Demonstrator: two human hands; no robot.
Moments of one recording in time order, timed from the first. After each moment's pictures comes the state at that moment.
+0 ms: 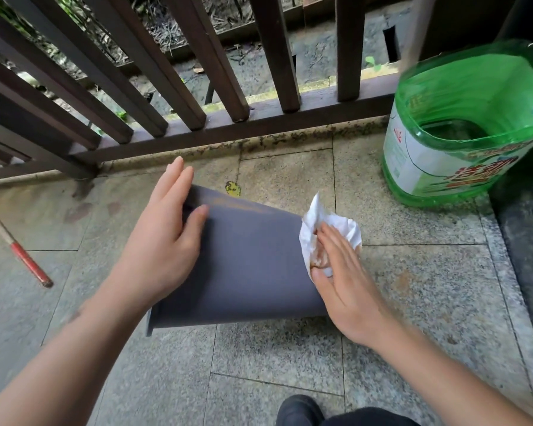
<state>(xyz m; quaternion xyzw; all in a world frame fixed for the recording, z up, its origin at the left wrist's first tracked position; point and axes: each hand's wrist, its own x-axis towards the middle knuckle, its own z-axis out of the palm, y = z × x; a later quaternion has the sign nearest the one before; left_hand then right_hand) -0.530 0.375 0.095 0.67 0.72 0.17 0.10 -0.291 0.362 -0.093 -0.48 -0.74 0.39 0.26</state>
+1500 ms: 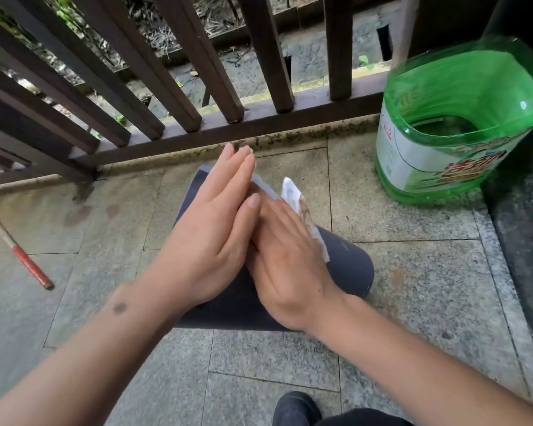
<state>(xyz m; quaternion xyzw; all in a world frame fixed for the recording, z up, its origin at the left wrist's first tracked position) -0.468 0.377 0.101 0.77 0.60 0.16 0.14 -0.343 0.378 0.009 -0.35 -0.78 0.33 0.40</state>
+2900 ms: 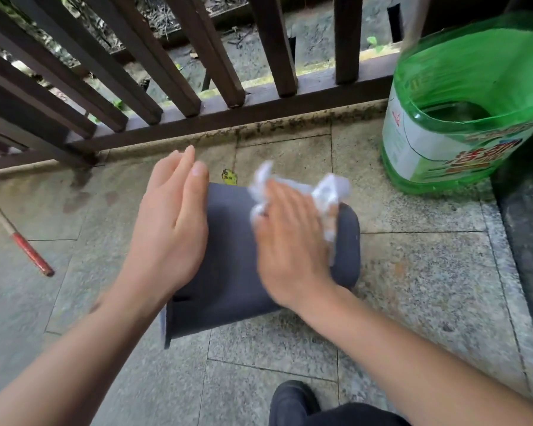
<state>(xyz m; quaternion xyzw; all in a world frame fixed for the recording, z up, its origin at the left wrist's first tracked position) -0.489 0.375 0.094 0.63 0.73 0.24 0.09 -0.360 0.385 -0.015 -0.51 -0.73 0.31 0.34</state>
